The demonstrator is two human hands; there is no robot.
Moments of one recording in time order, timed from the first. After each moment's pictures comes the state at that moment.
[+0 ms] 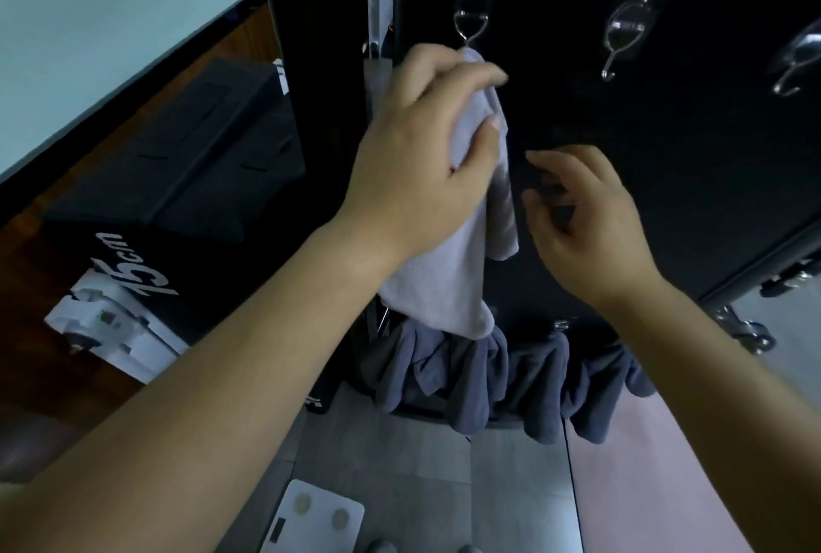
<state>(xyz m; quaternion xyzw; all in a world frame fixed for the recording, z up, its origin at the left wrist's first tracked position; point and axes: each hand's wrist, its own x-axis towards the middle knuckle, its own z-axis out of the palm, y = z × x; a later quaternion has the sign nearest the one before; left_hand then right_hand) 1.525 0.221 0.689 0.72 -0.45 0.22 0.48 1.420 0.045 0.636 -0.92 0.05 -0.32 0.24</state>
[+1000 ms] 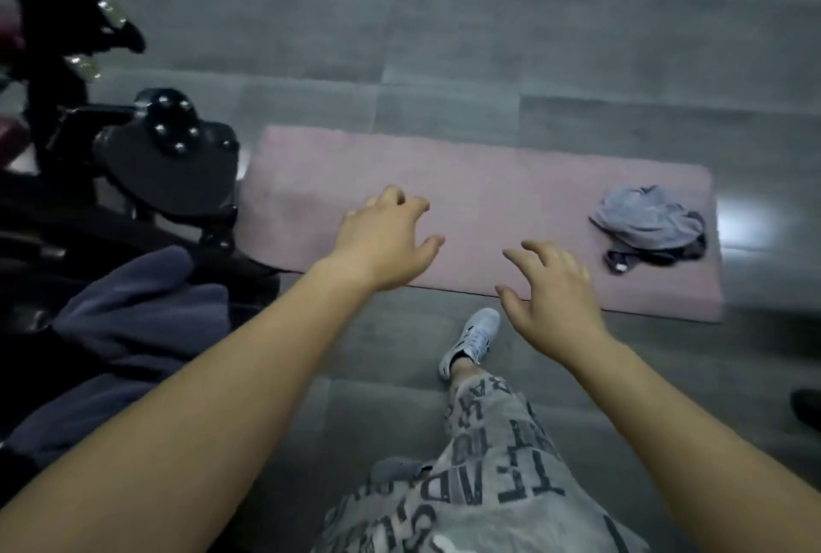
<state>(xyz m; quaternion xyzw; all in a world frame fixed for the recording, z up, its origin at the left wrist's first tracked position) 1.008 -0.076 0.408 0.42 -0.87 -0.22 -0.11 0.837 0.097 0.347 -0.53 0.82 -0.11 0.17</state>
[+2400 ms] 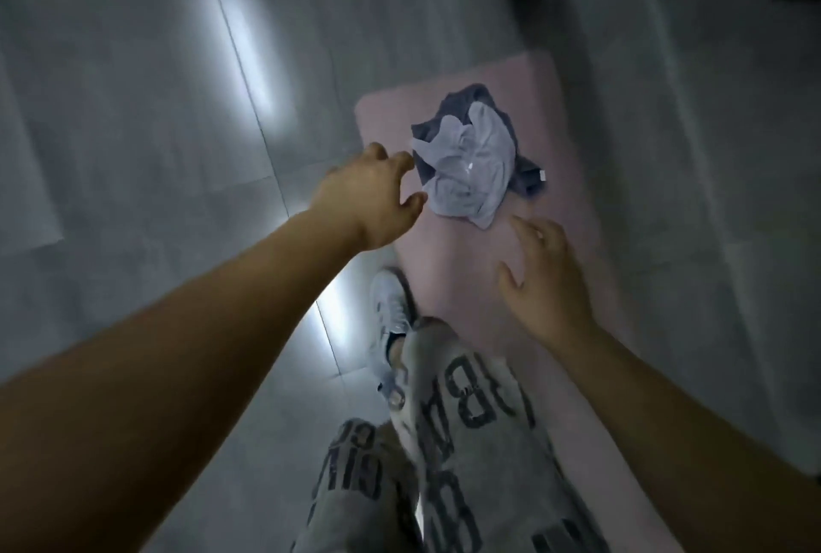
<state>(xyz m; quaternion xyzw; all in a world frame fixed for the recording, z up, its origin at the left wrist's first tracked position) -0.006 -0.298 0.157 -0.51 -0.80 0.00 -0.31 0.250 -0.237 0.122 0.47 0.83 -0.29 0.08</state>
